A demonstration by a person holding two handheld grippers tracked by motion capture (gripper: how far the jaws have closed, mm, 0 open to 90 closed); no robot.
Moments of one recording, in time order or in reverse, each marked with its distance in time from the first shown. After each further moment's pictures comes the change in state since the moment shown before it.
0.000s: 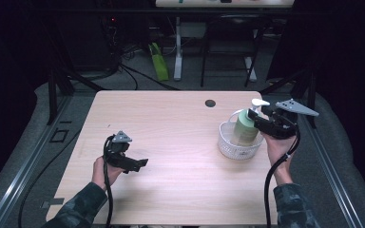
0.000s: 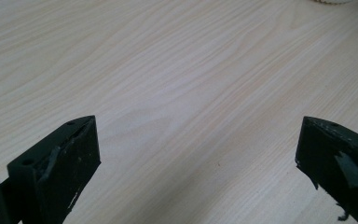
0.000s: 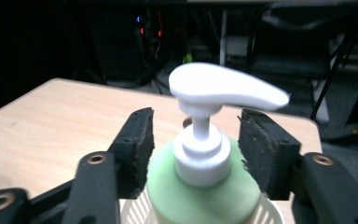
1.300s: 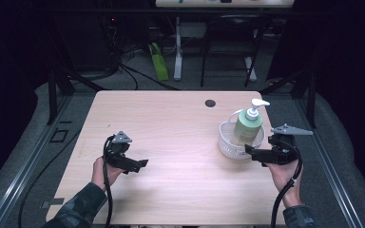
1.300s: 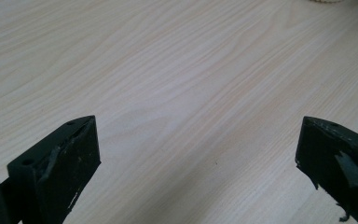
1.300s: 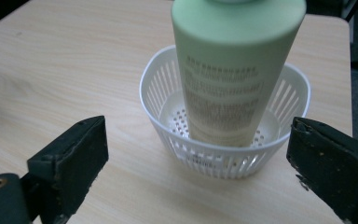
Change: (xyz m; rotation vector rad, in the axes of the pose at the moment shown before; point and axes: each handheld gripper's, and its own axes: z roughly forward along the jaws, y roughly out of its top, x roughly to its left) left arm -0.001 -0.001 -0.001 -0.001 -0.009 0.012; right arm 0.011 -0.052 -0.029 0.309 0.021 0.013
